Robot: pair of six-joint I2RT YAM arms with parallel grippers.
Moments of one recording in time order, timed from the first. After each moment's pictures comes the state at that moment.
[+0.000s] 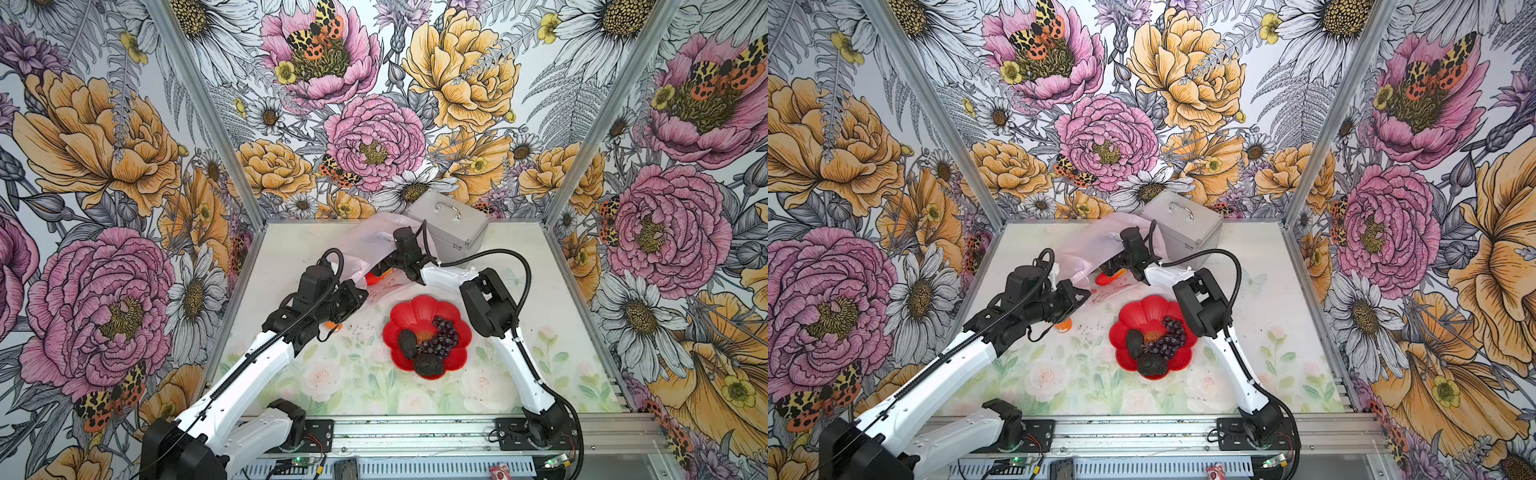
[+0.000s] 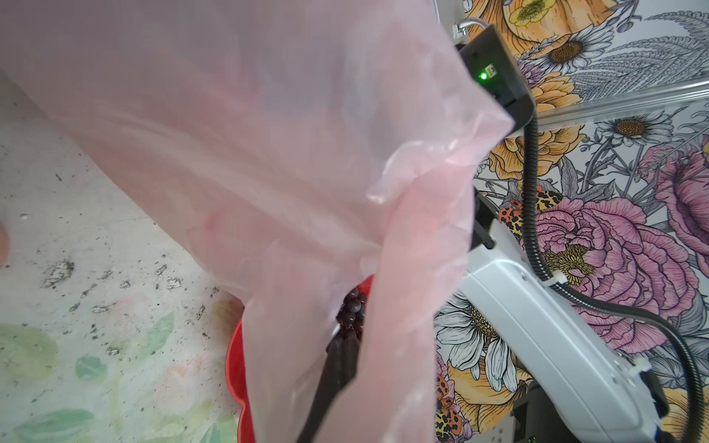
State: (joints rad) left arm -0.42 1.04 0.81 -0.37 0.27 -1.02; right arm 0.58 2.50 1.93 0.24 -0.46 1.77
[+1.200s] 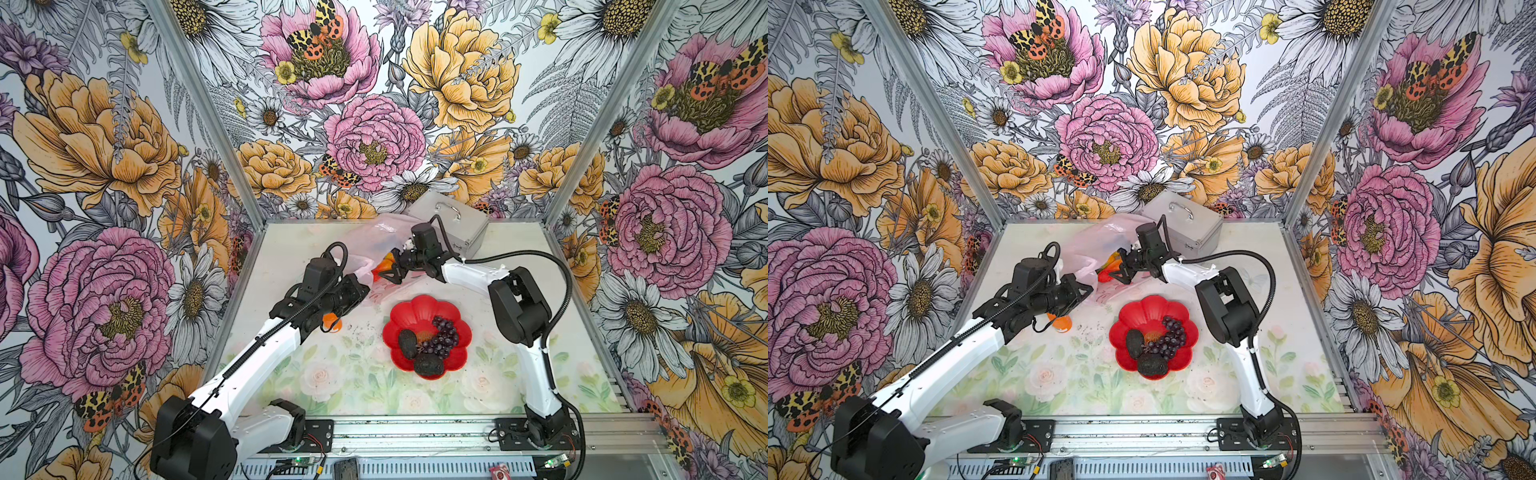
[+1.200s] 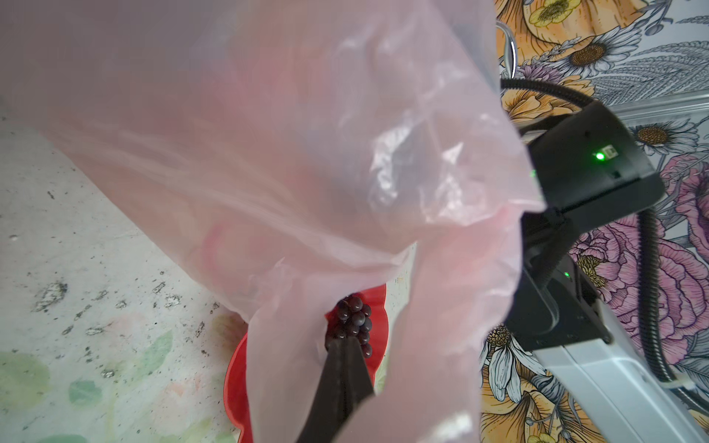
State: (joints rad) left arm -0.39 1.12 0.85 -0.35 0.29 -1.01; right arm 0.53 2.15 1.61 0.04 -0.74 1.45
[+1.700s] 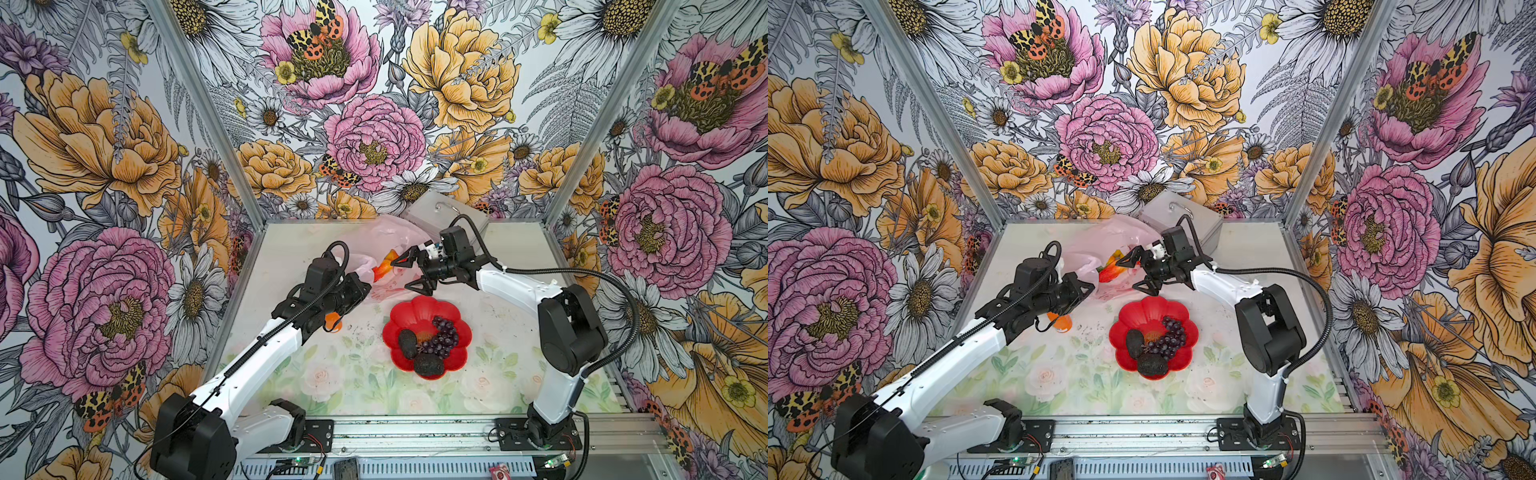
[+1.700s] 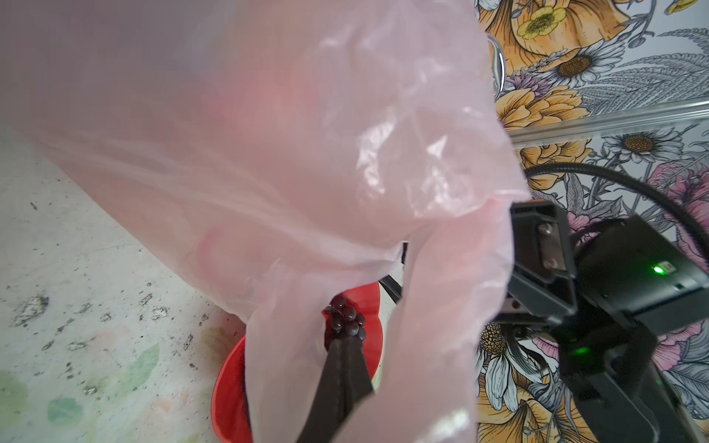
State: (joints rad) left arm -0.43 1.15 0.85 -0.30 0.25 -1.03; right arm 0.46 1.78 1.32 -0.24 -0.82 1.09
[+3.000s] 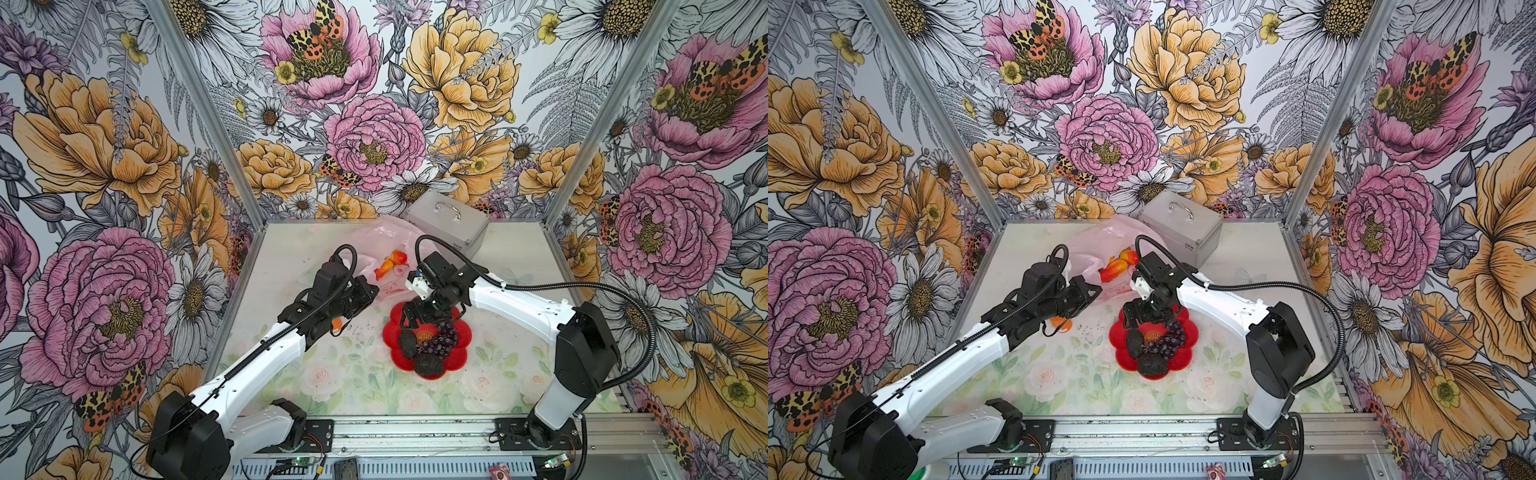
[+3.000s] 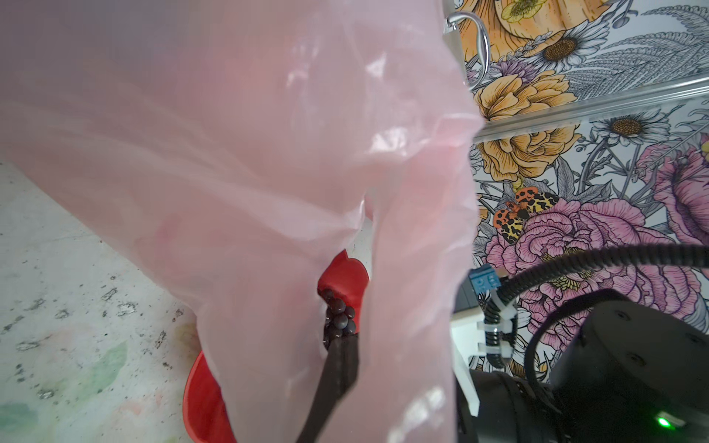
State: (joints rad) left arm -0.51 1.11 0.82 -0.25 0.20 -1.07; right arm 0.72 1.73 1.36 -0.89 -0.38 0.35
